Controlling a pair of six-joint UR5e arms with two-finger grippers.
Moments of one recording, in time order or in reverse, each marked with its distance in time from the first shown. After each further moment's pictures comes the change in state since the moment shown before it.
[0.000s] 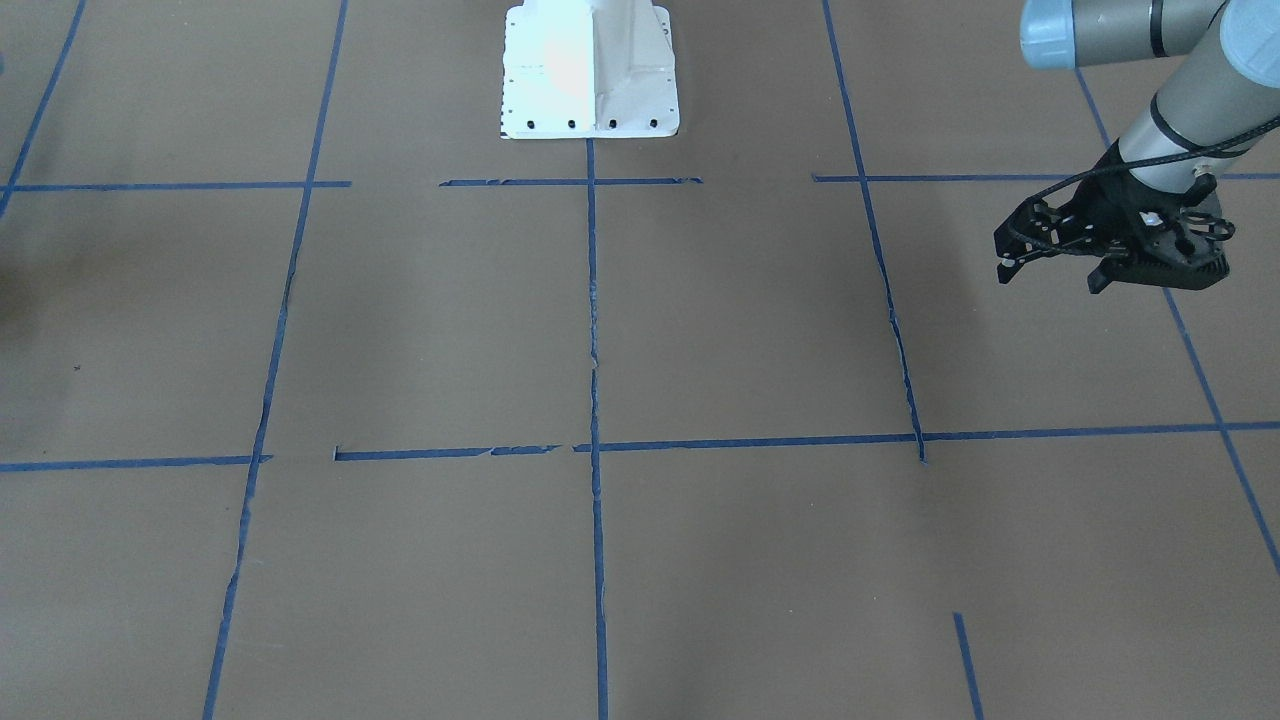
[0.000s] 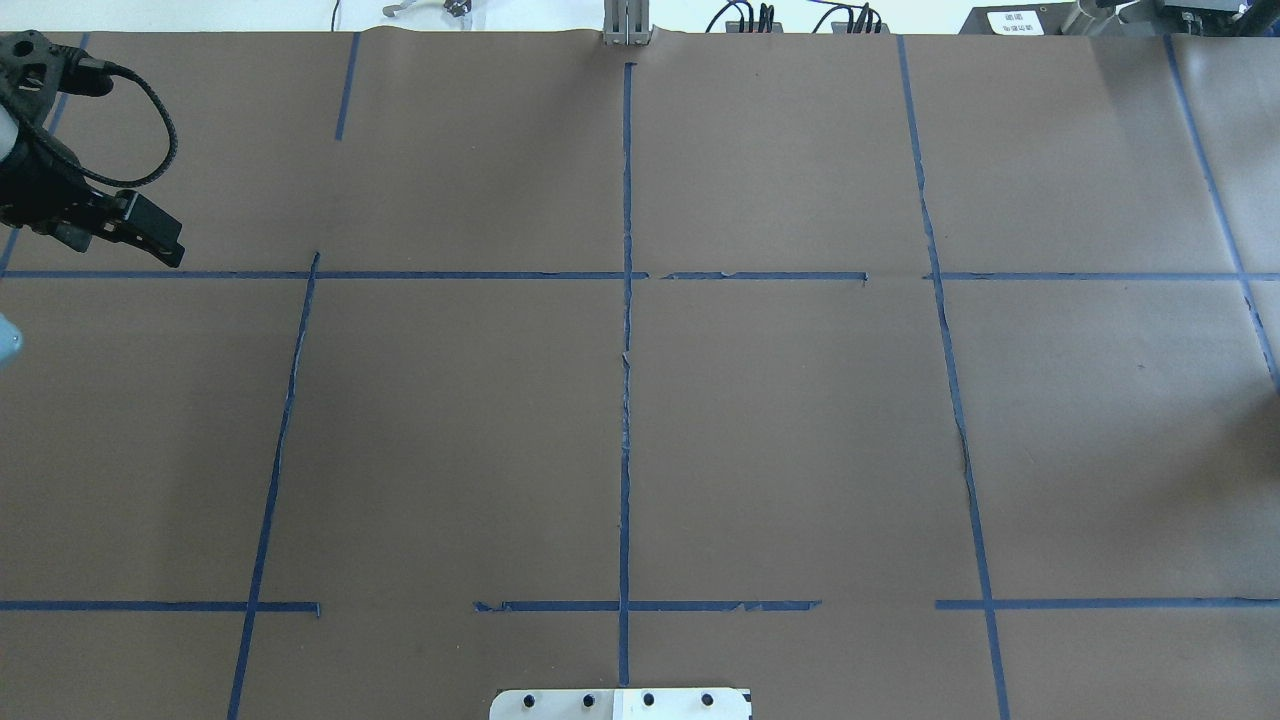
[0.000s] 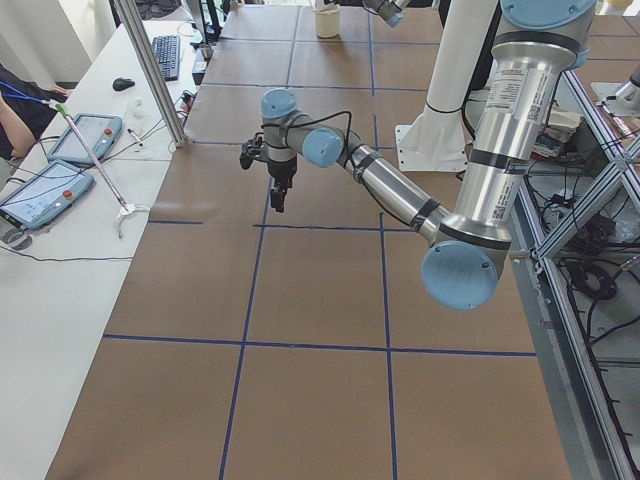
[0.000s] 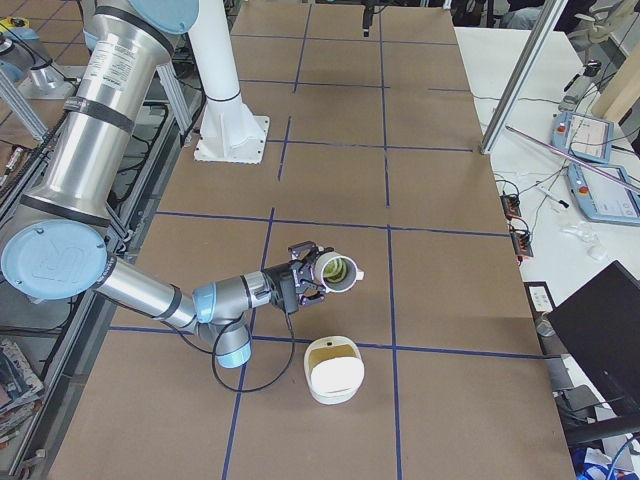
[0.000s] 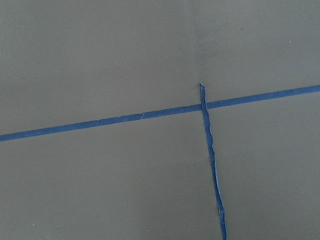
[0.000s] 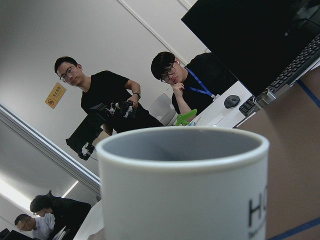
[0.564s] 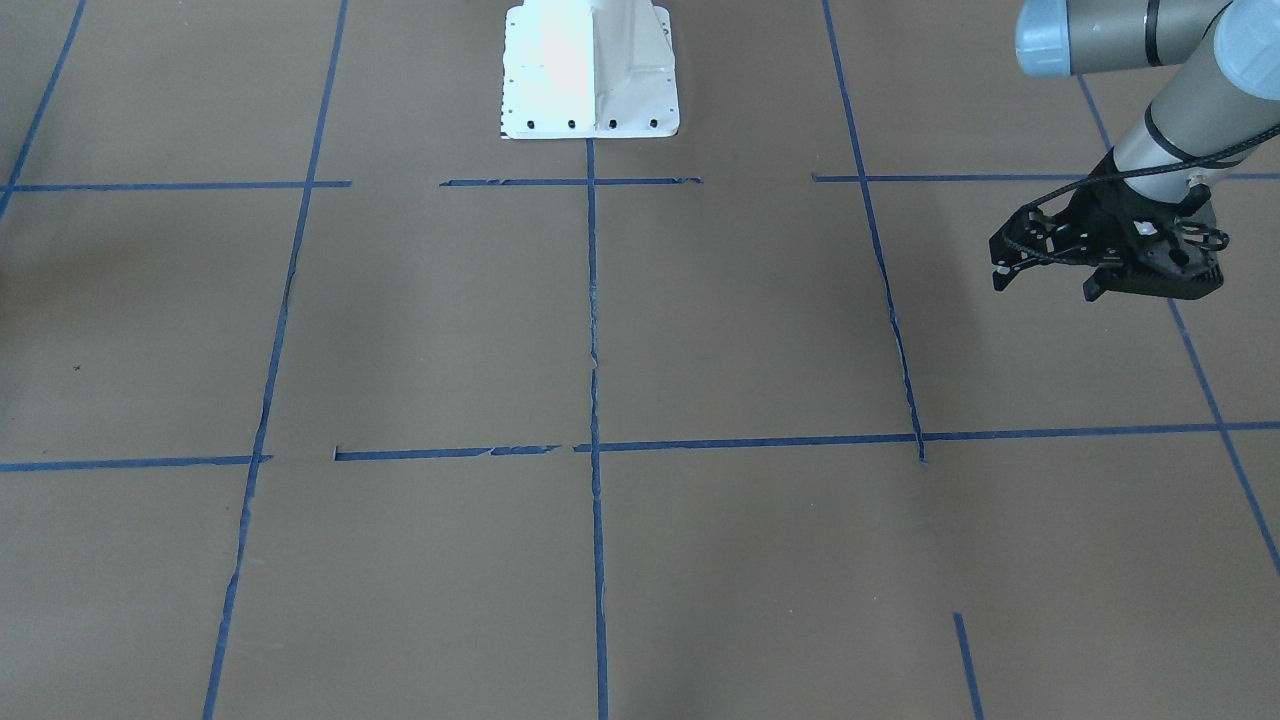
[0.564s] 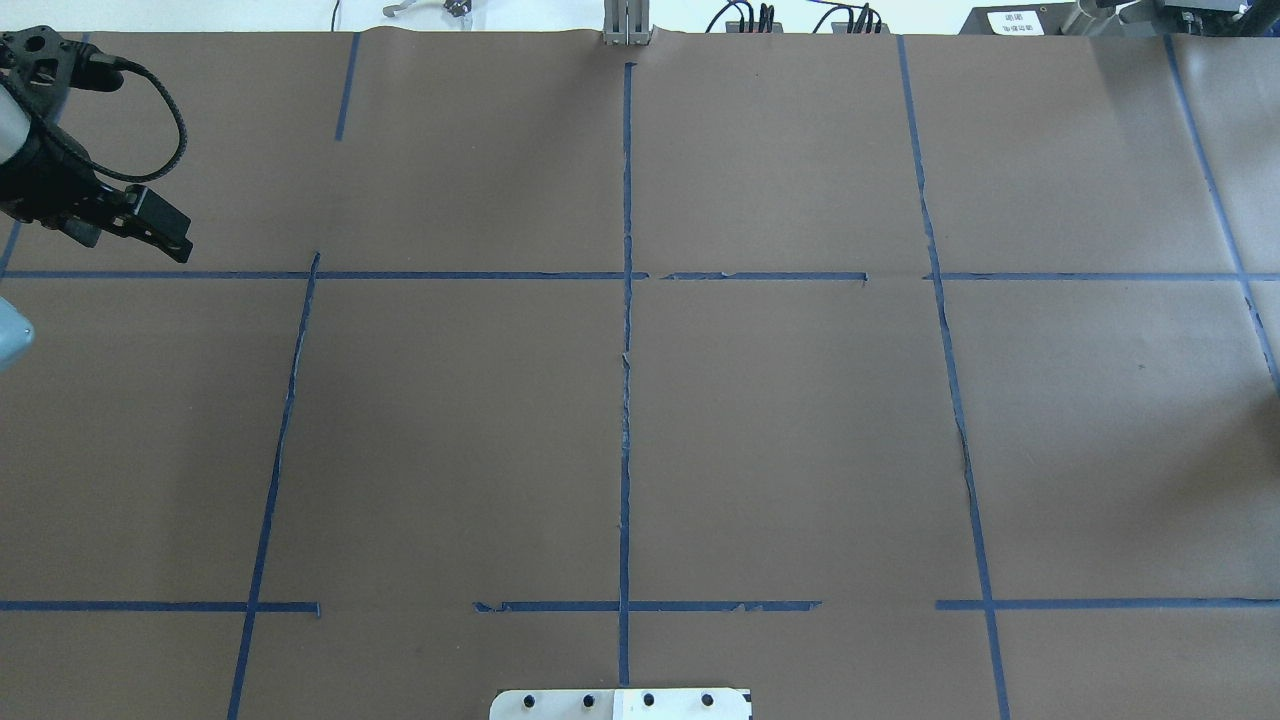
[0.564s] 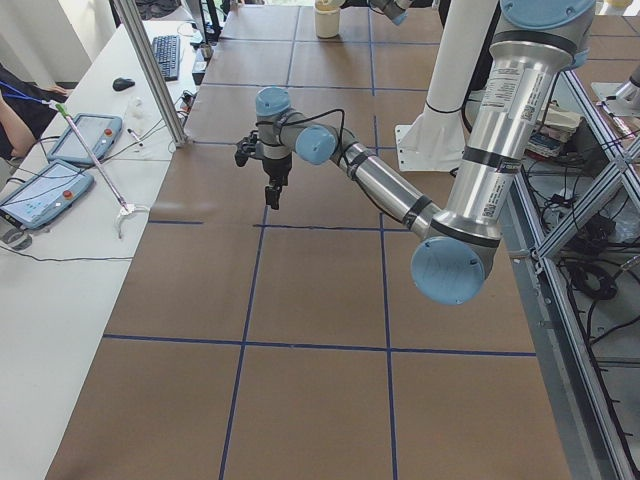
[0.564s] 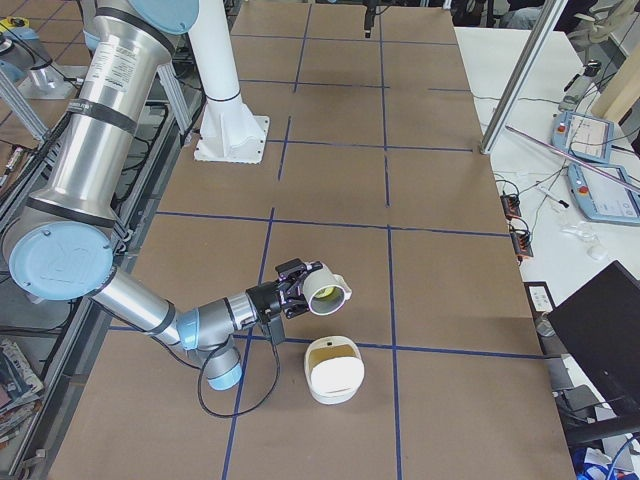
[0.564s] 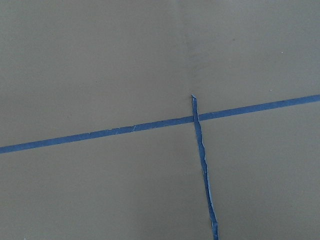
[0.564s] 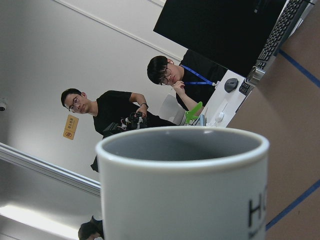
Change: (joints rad) left arm 0.002 -0.016 0.013 0.000 0.000 0.001; right arm -0.001 0.023 -0.119 0.187 -0.007 0.353
